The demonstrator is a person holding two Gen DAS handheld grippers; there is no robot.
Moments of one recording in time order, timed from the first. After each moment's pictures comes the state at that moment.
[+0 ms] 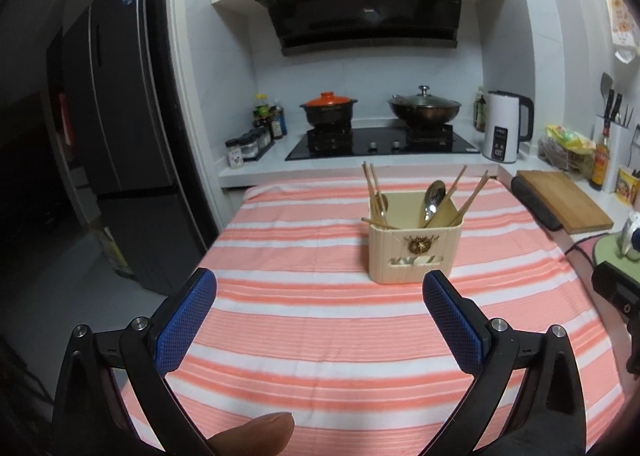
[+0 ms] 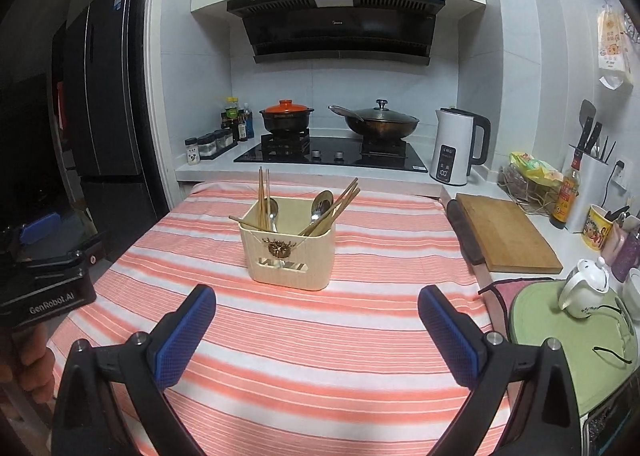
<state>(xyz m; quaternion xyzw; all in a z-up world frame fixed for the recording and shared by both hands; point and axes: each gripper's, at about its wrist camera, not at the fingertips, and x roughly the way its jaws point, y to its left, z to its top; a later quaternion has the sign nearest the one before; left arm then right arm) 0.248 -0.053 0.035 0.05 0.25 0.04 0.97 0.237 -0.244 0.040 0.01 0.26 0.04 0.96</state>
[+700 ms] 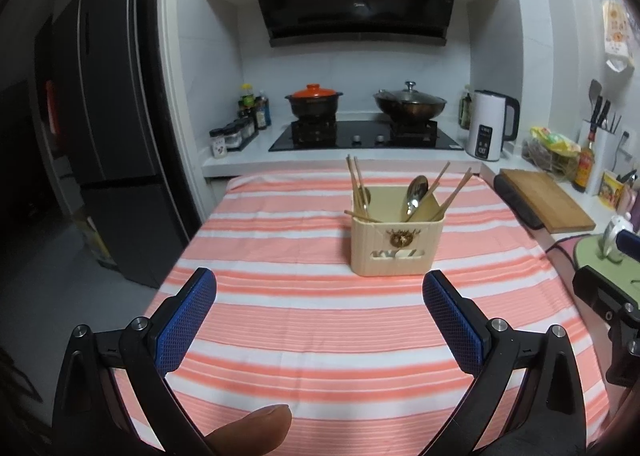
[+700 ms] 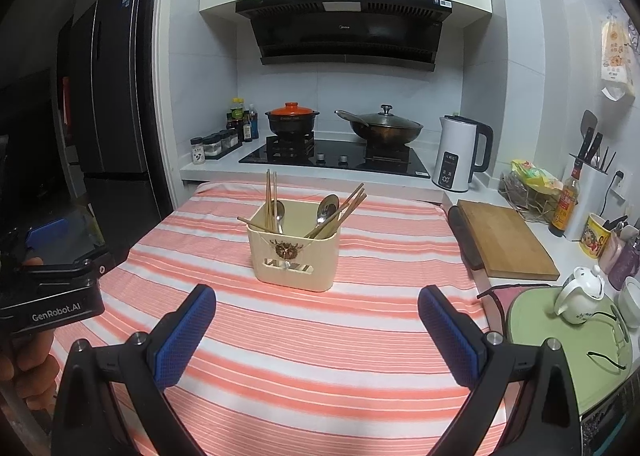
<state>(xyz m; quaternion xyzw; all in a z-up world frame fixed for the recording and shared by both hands) 0.243 -0.048 0.036 0.03 0.26 0.01 0.96 0.226 -0.231 0.044 0.00 0.26 0.04 0.96</state>
